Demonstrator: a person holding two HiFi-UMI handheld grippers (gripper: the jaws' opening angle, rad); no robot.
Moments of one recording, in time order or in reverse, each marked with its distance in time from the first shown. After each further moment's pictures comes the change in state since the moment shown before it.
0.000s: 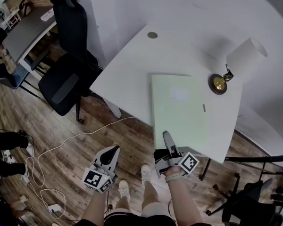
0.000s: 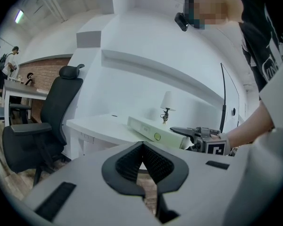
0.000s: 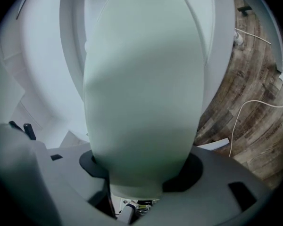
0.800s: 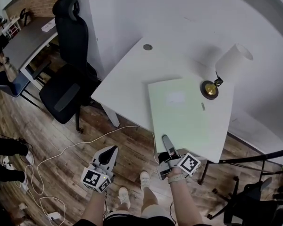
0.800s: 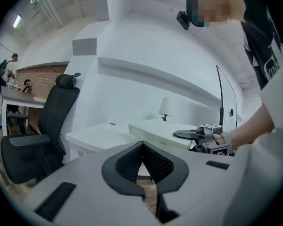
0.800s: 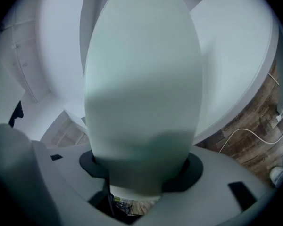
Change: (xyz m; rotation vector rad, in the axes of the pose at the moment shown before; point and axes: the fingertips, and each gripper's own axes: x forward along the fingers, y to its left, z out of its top) left arm -0.011 -0.007 0.039 0.048 -0.061 -0.023; right arm -0.029 0.022 0.015 -0.294 0.044 -0.210
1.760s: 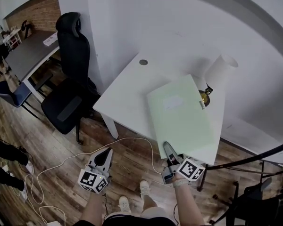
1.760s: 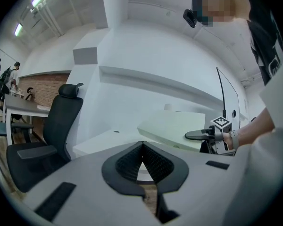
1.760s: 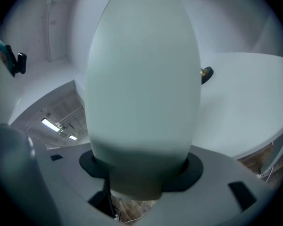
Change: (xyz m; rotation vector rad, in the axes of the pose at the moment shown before) left arm -0.023 0.008 0.041 0.040 -0.050 0.037; right arm -0.030 0.071 0.020 -0.269 -0.028 0.092
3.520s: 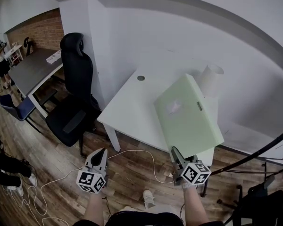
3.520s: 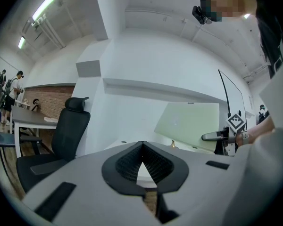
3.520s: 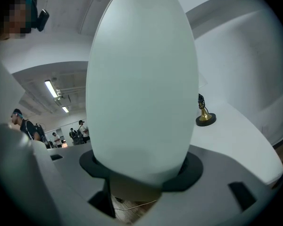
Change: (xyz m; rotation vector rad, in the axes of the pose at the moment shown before) left arm -0.034 0.017 0.056 0.043 -0.071 0.073; right arm -0.060 0.028 0.043 -0.449 -0.053 -0.142
